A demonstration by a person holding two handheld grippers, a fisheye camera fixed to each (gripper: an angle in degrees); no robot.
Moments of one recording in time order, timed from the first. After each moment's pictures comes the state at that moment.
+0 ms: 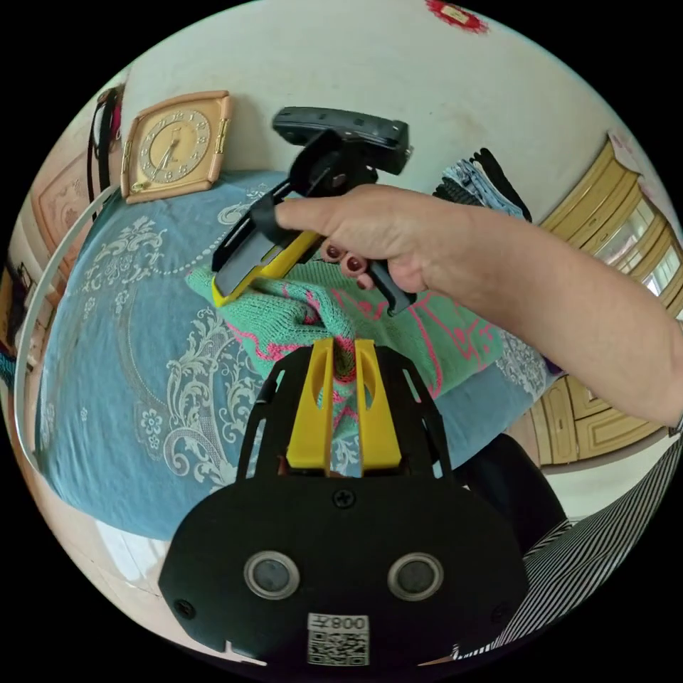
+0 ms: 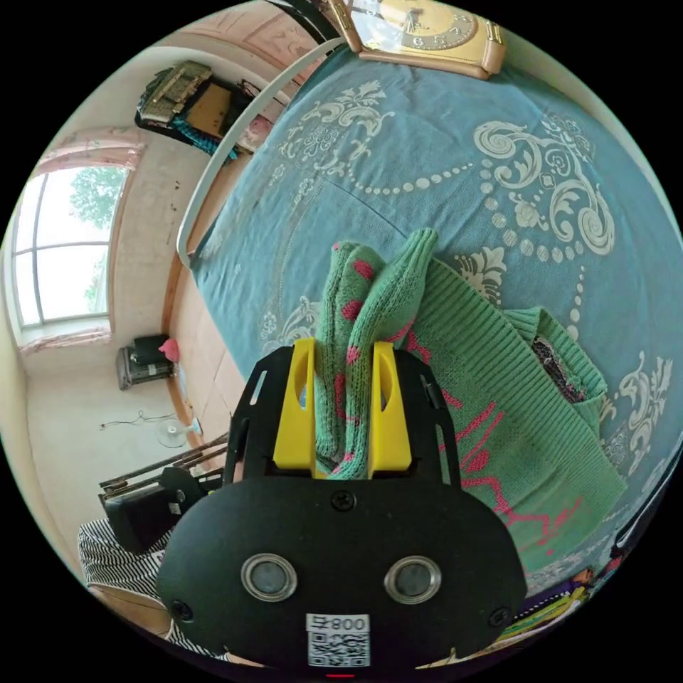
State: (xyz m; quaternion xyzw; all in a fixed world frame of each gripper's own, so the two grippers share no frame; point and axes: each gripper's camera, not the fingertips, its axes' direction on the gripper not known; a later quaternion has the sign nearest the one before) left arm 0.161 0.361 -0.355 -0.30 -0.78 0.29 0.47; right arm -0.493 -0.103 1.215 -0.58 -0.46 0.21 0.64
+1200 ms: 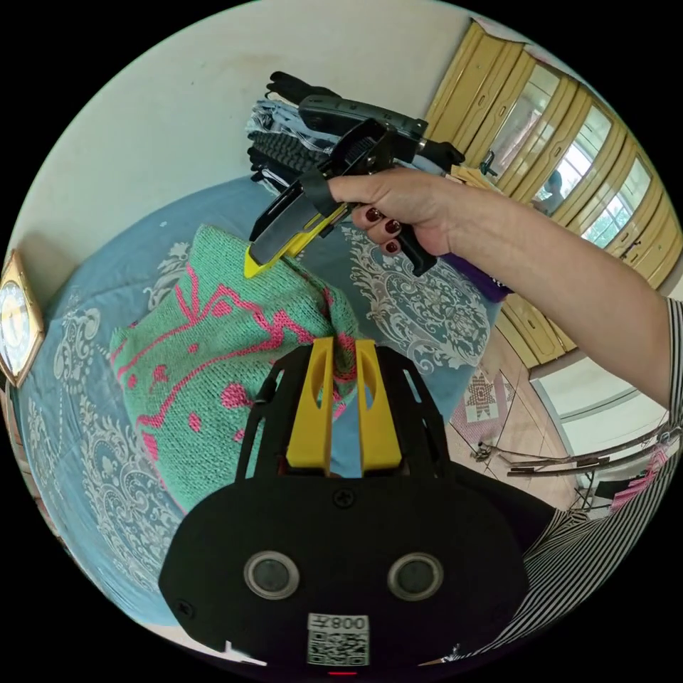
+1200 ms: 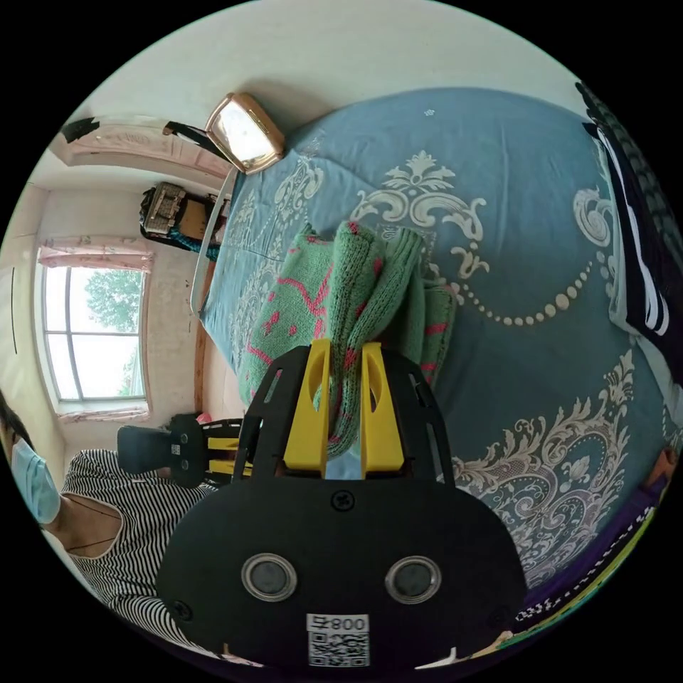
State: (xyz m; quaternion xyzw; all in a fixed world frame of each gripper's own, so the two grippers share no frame) left arm -0.233 0.542 -0.131 -0.52 -0.67 0.31 0.43; right arm -0.030 0.219 0.956 -0.52 -0.38 0.39 0.66
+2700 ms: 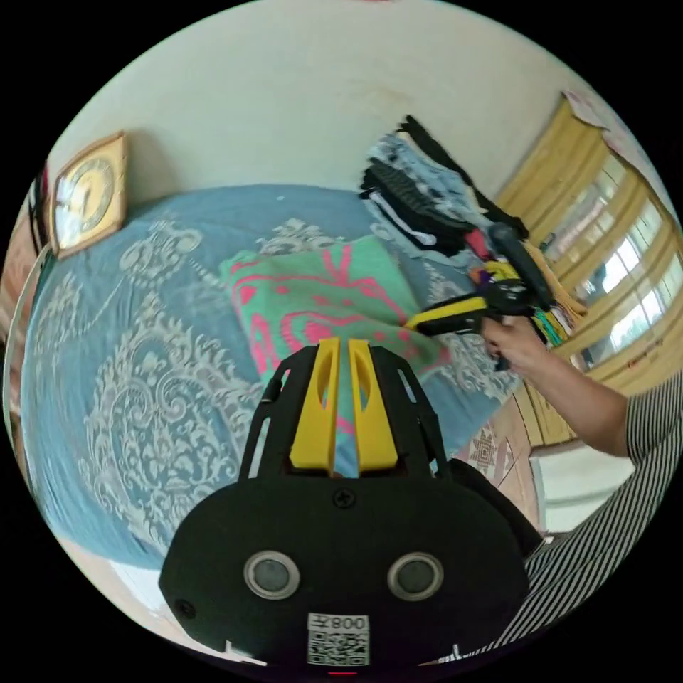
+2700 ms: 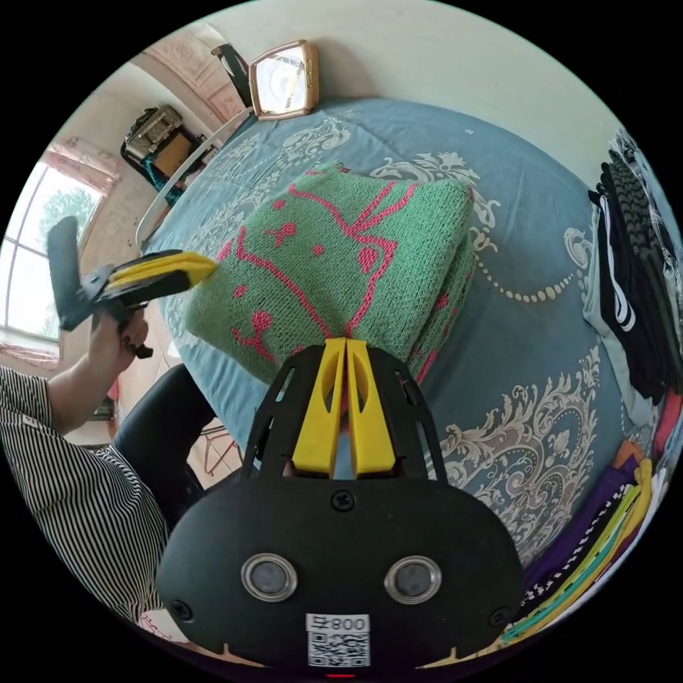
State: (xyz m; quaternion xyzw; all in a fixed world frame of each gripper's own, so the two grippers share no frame) left arm -0.186 0.429 -0.231 -0.35 -0.75 0.29 0.48; right arm -0.066 0.150 0.753 -0.52 -0.30 0.22 0.77
